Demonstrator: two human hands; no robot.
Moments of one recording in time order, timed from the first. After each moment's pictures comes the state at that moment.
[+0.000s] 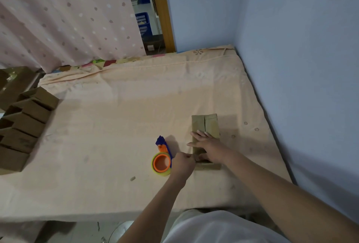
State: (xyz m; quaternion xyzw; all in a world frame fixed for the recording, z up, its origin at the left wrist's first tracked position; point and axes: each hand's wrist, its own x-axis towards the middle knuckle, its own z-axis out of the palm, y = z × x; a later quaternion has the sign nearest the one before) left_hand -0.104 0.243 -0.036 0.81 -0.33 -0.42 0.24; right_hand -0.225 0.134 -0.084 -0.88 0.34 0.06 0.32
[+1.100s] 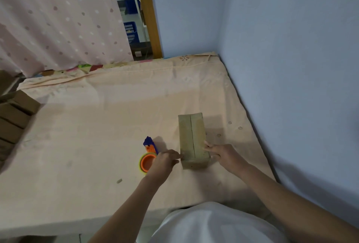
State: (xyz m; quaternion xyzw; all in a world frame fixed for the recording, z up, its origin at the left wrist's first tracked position) left_hand -0.057 0.255 -0.083 0.64 -0.72 -0.21 0.19; right_hand -0.318 0.181 -0.081 -0.76 0.46 -0.13 0.44
